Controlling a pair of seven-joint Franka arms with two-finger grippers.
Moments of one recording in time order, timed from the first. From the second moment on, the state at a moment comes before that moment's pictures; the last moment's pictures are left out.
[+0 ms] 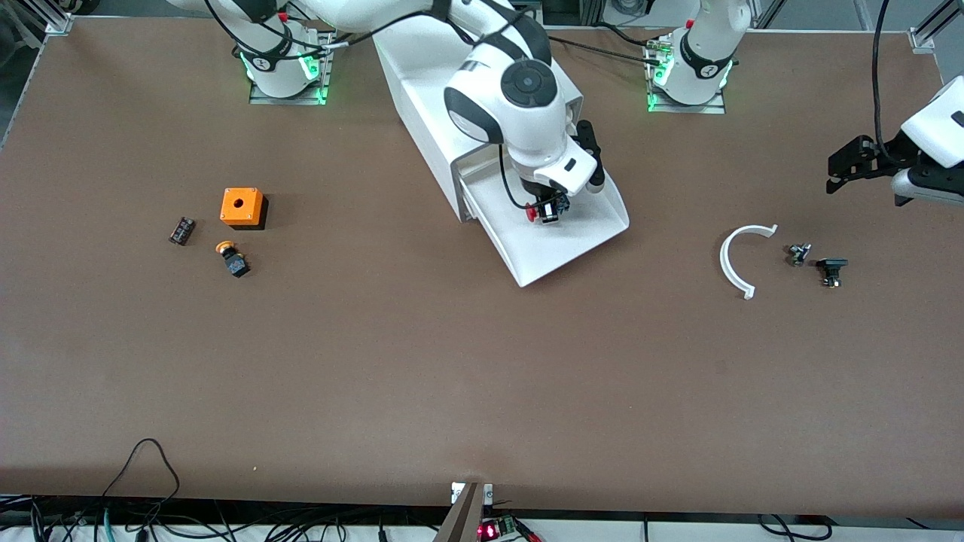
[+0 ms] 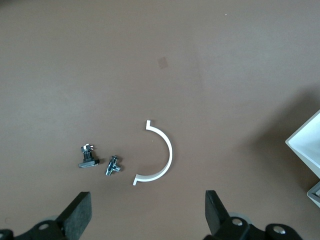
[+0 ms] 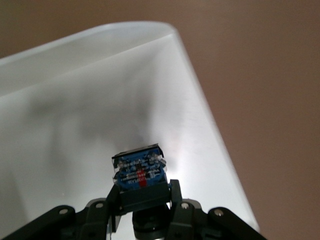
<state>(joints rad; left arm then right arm) 0.14 -0.08 -0.10 -1.79 0.02 1.74 0.26 0.75 0.76 0.23 -1.07 -0.10 2.02 -0.72</state>
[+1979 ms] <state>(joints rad) -0.21 0.39 -0.28 -2.02 0.02 2.44 -0.65 0.01 0.42 0.21 -2.12 -0.10 2.45 0.00</state>
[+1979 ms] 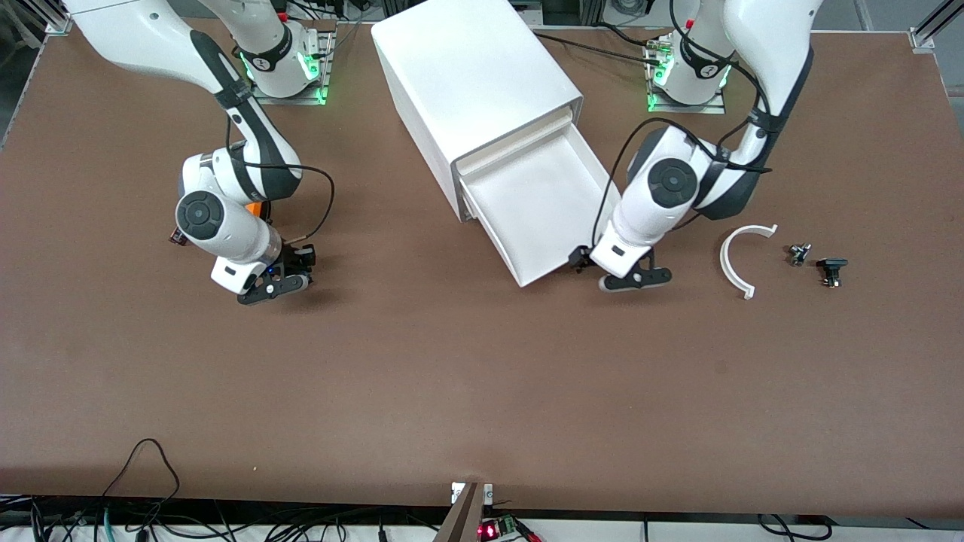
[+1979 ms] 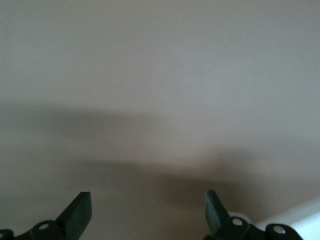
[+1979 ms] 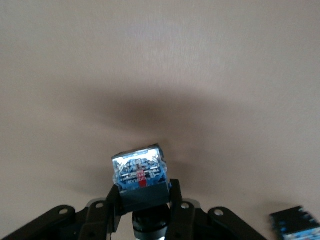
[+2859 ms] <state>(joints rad) -0.22 0.25 -0.56 -2.18 0.02 2.34 -0.65 0.01 0.34 0.22 -1.98 -0.10 2.20 0.28</state>
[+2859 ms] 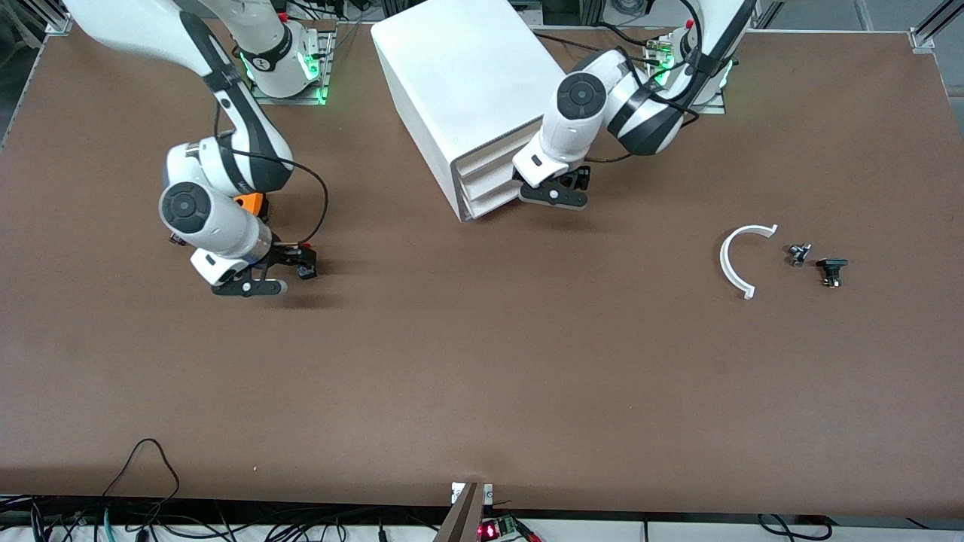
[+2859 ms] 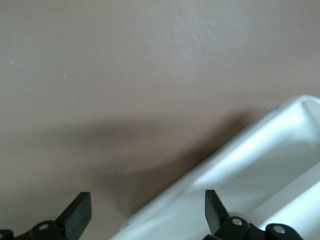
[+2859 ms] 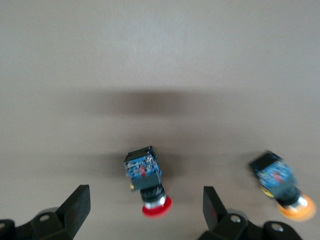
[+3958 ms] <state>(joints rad) 0.03 0.00 -0.28 -1.94 0.03 2.06 -0.12 0.02 0.20 0.05 -1.42 -0.10 1.57 0.22</state>
